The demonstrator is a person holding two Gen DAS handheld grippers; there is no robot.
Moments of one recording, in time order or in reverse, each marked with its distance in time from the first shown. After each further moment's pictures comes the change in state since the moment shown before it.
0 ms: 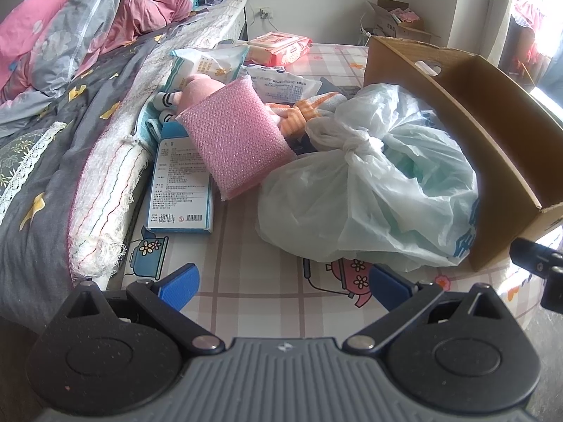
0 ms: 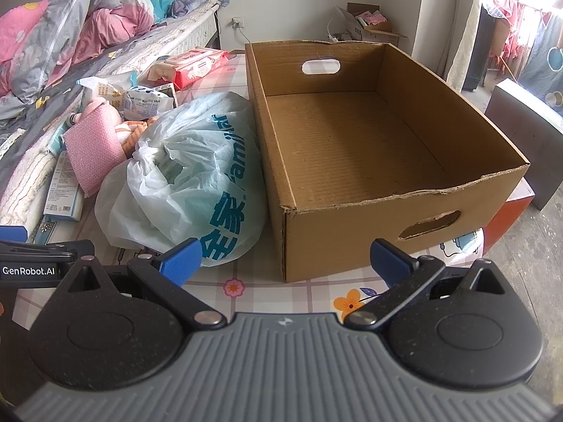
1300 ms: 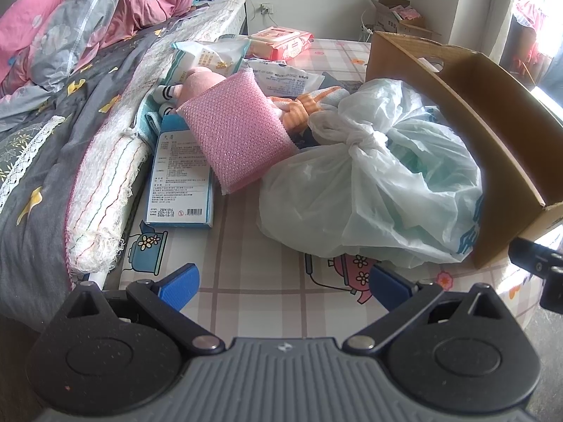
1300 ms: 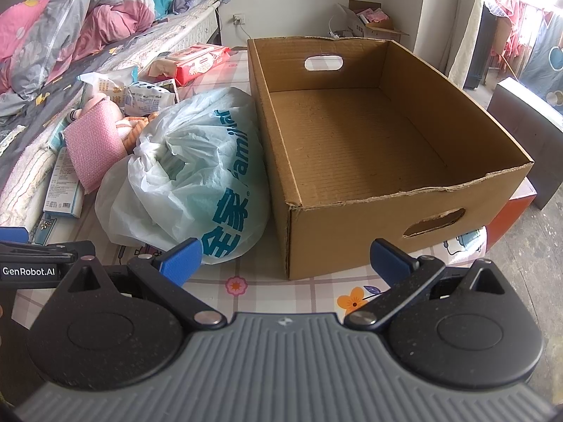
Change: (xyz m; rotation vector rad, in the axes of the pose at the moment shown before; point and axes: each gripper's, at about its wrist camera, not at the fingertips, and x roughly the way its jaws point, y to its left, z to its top) left arm 0.007 0.001 -0.006 -0.005 0.011 -0.003; right arm 0.002 0.002 0.000 -0.002 0.008 0.000
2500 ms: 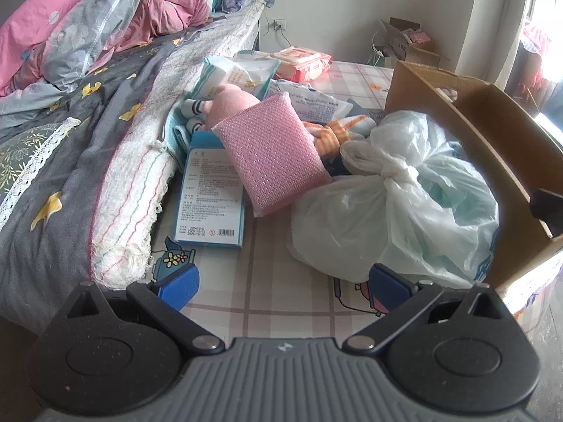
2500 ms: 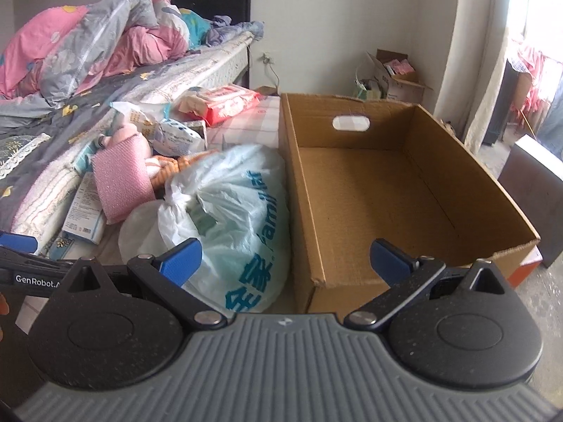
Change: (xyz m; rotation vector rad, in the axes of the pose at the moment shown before) left arm -0.012 0.039 0.014 -0.063 -0.061 -0.011; right arm -0.020 0.019 0.036 -0.139 -0.186 0.078
